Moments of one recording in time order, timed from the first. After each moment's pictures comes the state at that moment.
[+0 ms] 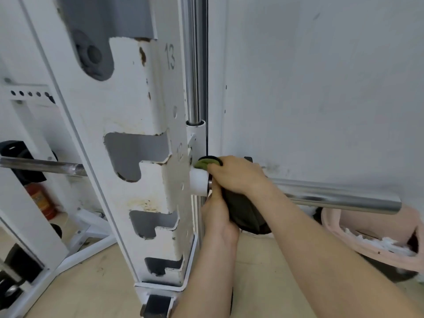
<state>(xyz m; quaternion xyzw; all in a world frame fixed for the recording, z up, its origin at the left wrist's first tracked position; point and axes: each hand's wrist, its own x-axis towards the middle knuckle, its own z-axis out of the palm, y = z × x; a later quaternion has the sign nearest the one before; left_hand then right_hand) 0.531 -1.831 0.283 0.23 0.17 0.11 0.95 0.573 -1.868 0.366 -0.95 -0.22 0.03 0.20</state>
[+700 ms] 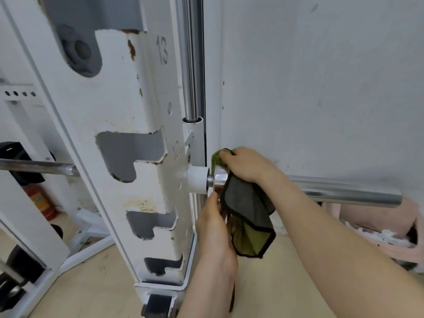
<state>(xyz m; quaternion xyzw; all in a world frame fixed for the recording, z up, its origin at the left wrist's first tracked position) 0.483 -1.835 0.289 0.34 0.22 0.14 0.90 0.599 -1.884 0.367 -0.95 -0.20 0.04 0.25</state>
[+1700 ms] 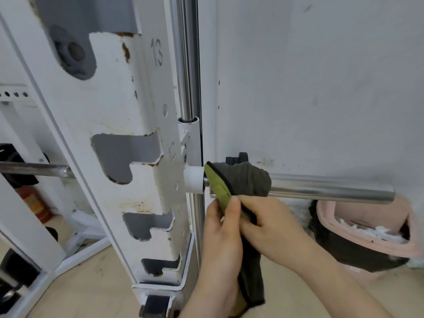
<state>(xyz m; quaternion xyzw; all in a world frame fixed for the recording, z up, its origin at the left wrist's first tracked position) 0.427 -1.853 0.332 0.53 0.16 0.13 0.82 0.489 -1.943 0.330 -0.87 -0.34 -0.05 0.35</state>
